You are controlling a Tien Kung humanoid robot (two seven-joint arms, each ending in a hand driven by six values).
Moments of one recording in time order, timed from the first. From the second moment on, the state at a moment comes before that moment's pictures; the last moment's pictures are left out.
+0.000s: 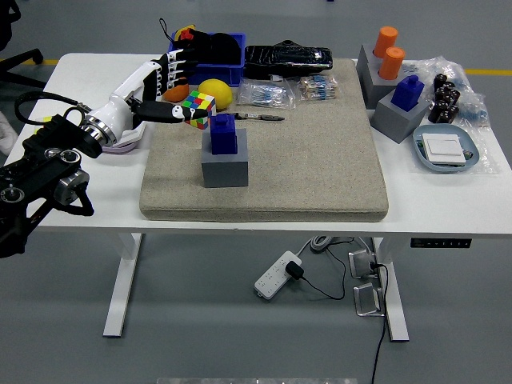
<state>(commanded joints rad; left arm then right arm) -0.85 0.36 -0.56 -0.86 0.74 0.00 -0.31 -0.12 -0.22 1.67 0.38 -1.39 0.21 -0.08</state>
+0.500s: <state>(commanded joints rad) -0.86 0.29 -0.51 -0.77 0.74 0.02 -0.33 -0.12 -0.22 1.67 0.38 -1.39 0.22 -0.07</state>
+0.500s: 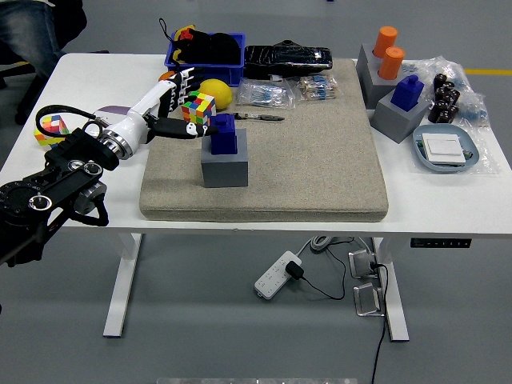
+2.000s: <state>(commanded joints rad) -0.90 0.17 -0.39 -0.59 0.65 0.04 -0.34 -0.11 -0.22 1.63 0.38 -1.38 0.22 -0.07</state>
